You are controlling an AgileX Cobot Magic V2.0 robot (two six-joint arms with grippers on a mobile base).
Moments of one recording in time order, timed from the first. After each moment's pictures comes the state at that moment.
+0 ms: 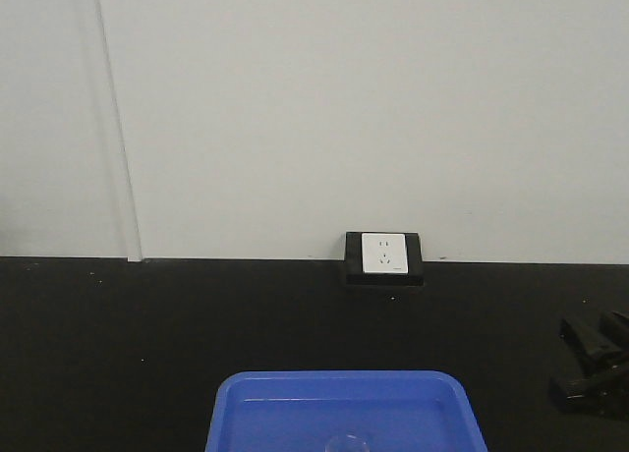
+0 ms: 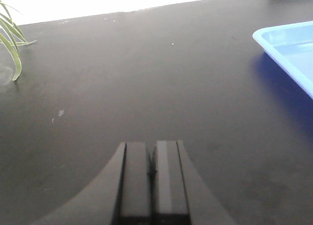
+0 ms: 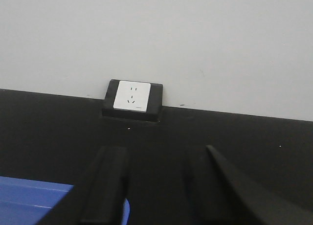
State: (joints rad) left arm -0.04 -0.02 0.03 0.06 0.37 0.02; right arm 0.04 1.13 -0.51 -0.17 -0.39 0.14
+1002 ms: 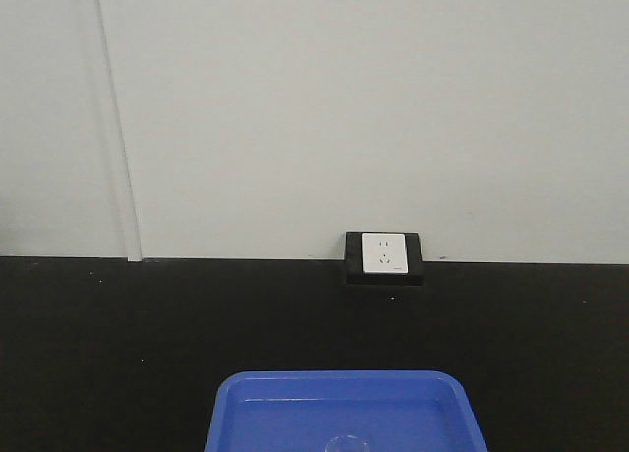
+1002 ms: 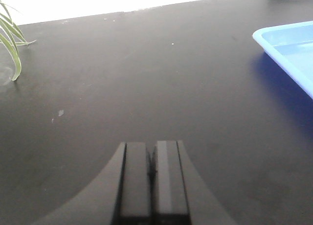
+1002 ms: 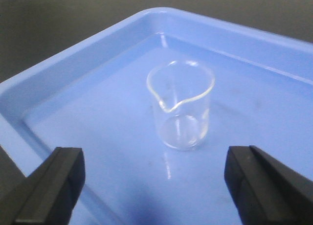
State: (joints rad) left arm -0.04 -0.02 0.03 0.06 0.37 0.02; right arm 0.35 1.80 -0.37 -0.48 -0.97 0.27
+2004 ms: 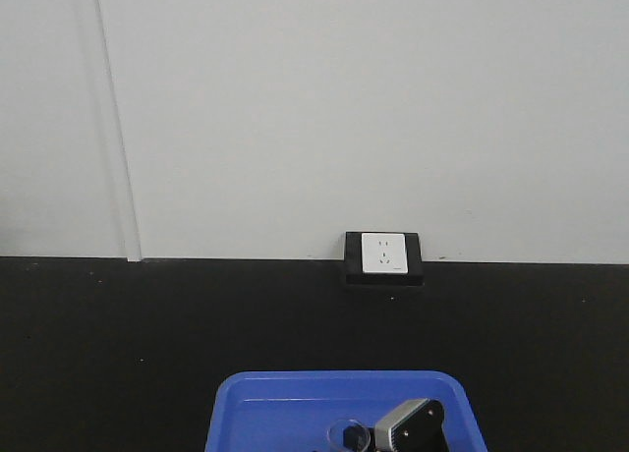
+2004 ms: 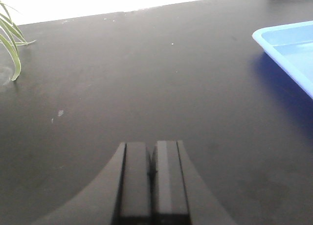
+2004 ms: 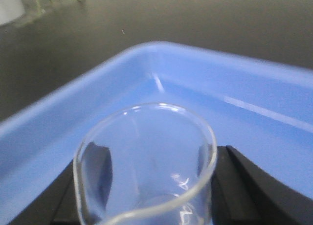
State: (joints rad) left arm -0.04 -0.02 0.03 0.06 0.37 0.02; right arm 0.35 2.09 -0.74 -0.54 -1.05 0.39
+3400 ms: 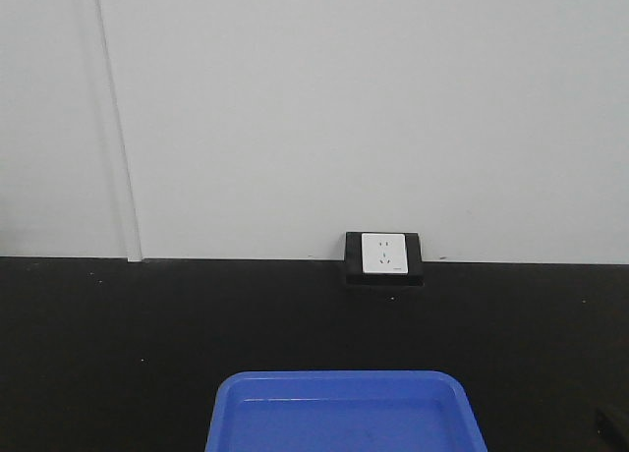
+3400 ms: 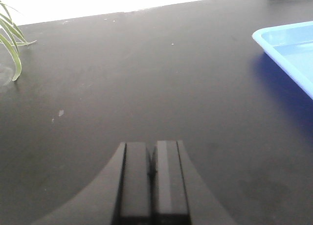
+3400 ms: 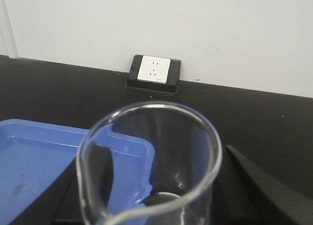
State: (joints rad) left arm -0.04 -0.02 0.03 0.06 0.37 0.02; right arm 0.22 0.64 -0.42 -0.54 0.11 0.53
